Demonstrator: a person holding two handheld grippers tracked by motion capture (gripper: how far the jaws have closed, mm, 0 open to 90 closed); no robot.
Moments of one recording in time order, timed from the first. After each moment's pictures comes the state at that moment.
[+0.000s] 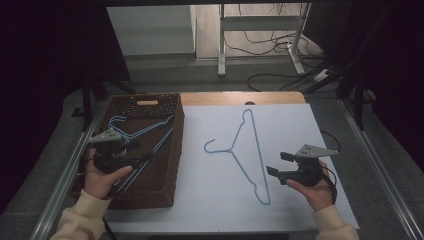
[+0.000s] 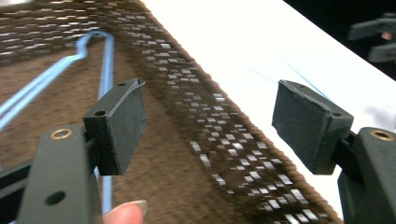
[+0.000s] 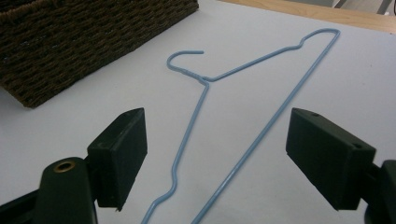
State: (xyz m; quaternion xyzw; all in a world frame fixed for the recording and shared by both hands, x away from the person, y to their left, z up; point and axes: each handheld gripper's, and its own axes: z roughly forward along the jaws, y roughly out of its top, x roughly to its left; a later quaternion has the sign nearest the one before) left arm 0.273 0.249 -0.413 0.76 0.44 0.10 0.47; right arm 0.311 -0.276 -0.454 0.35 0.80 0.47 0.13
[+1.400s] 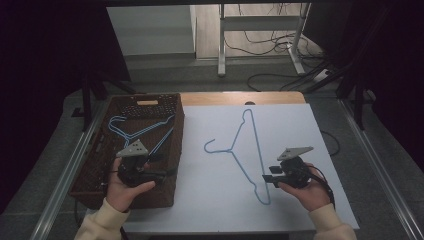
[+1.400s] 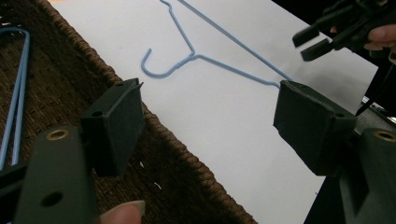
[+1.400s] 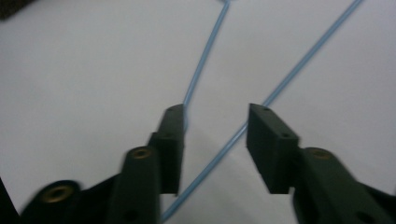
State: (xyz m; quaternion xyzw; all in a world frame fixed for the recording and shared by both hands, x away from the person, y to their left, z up) left arm 0.255 0.197 -0.422 0.79 0.40 0.08 0.46; right arm 0.315 -0.246 -0.466 0.34 0.88 0.32 0.08
